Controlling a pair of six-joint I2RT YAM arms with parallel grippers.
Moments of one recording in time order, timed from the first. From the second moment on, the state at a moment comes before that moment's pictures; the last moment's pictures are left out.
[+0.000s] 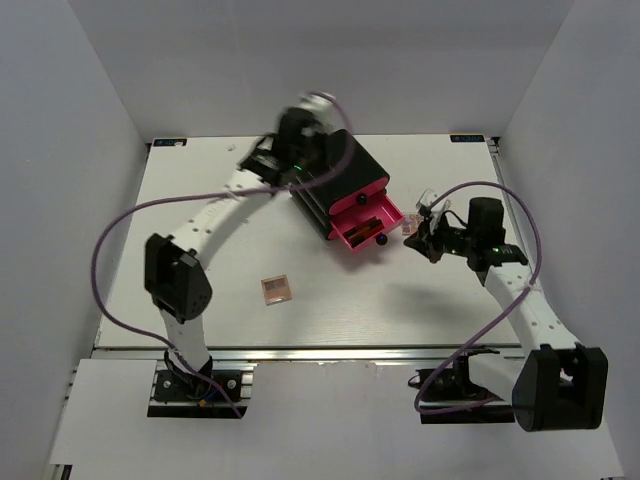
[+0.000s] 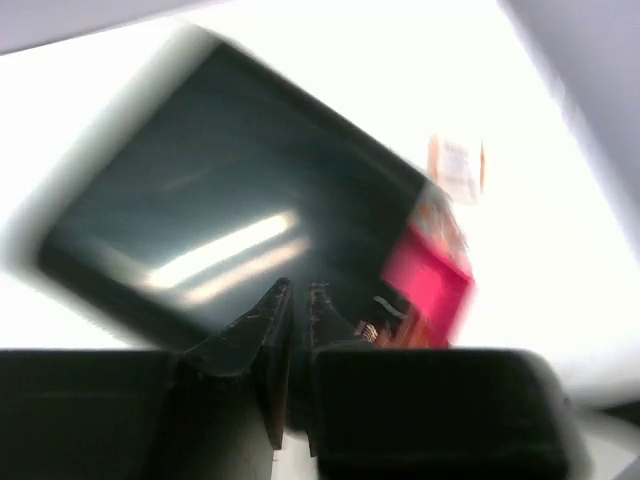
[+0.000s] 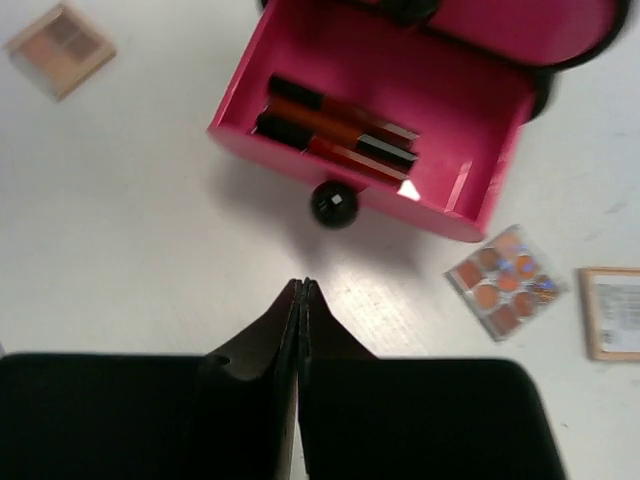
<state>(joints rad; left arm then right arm) -0.69 1.88 1.85 -0.44 -0.08 -0.19 0.09 1.07 0.74 -0.26 -0.81 -0.53</state>
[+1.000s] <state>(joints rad) -0.29 2.19 2.00 -0.37 0.44 -0.35 0.31 1.70 1.04 -0.28 -0.56 -1.44</state>
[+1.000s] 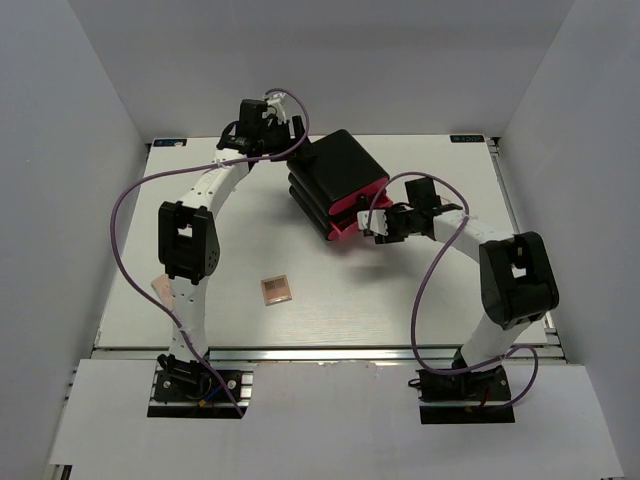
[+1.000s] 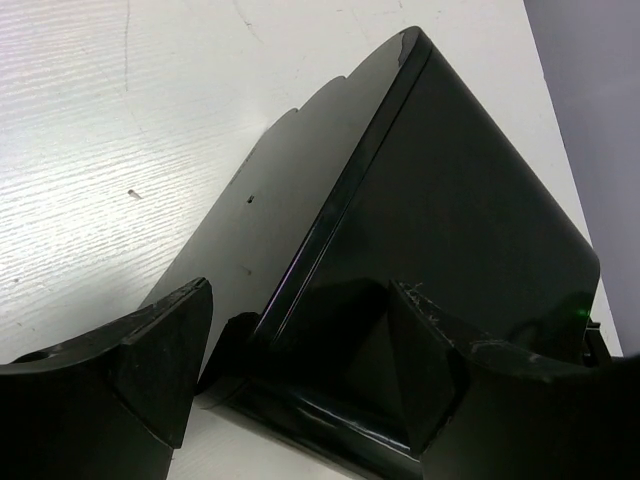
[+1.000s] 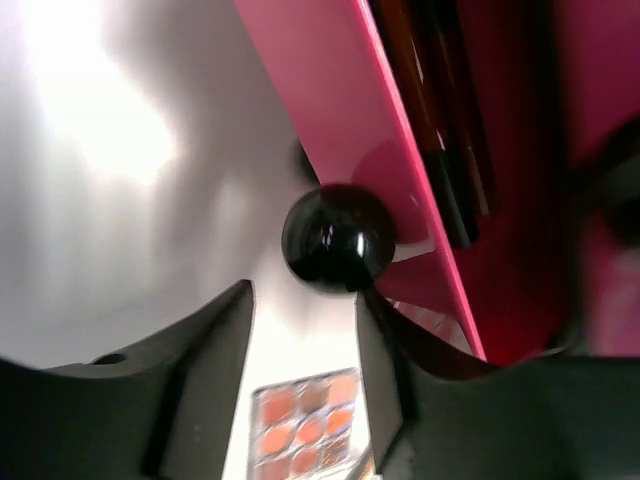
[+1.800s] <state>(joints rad) -0.28 2.19 2.00 -0.34 0.43 -0.40 0.36 1.63 0.88 0.08 -0.48 -0.61</state>
